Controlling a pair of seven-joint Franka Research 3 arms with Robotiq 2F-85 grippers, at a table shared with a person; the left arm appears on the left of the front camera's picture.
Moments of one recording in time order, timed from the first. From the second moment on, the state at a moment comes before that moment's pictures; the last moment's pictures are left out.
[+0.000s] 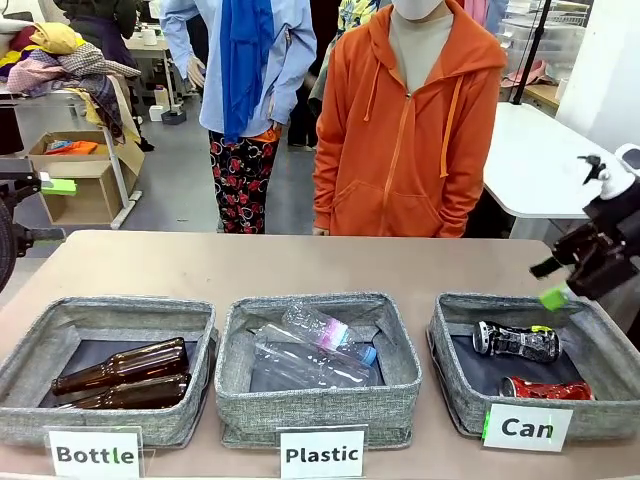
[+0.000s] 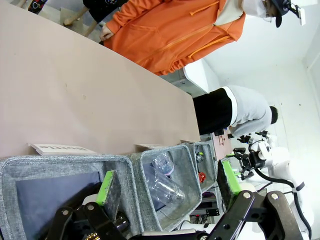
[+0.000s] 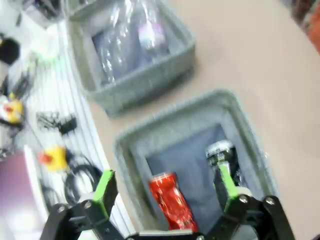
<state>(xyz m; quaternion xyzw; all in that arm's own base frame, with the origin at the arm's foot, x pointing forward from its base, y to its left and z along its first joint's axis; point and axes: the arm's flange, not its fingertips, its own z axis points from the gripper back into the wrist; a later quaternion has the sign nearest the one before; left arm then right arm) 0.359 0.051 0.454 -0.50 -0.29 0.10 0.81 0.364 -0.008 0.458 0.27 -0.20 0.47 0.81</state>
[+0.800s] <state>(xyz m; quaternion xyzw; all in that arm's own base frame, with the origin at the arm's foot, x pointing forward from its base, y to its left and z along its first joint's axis) 0.359 0.051 0.454 -0.50 -0.29 0.10 0.81 0.433 -0.027 0.433 0.55 -0.20 0.02 0.81</state>
